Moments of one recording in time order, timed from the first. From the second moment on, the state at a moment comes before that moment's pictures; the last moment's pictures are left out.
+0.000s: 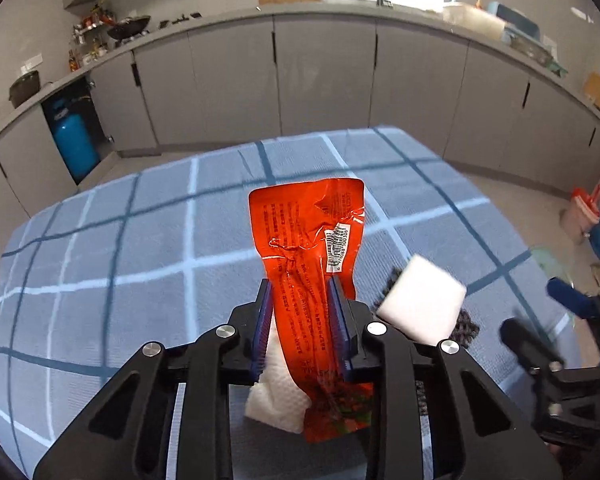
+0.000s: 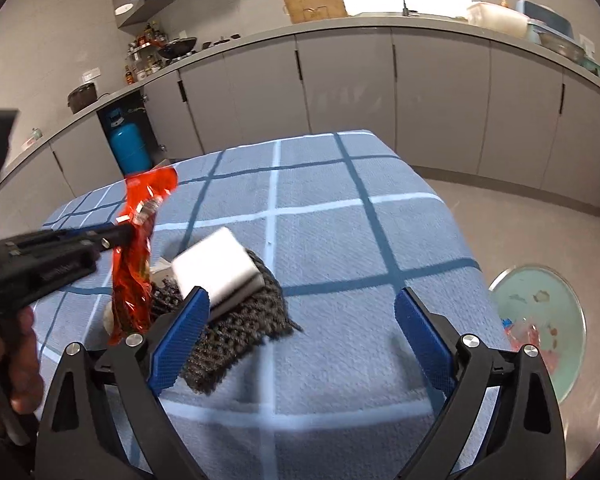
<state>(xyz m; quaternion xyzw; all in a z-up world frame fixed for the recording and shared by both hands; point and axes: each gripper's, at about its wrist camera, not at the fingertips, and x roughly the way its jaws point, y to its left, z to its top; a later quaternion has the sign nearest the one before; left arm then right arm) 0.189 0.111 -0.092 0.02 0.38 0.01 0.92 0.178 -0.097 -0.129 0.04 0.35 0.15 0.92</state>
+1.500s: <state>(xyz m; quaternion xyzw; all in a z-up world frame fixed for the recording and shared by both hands) 0.247 0.219 -0.152 -0.12 0.46 0.14 0.87 0.203 -0.063 -0.144 0.00 0.36 0.21 0.91</state>
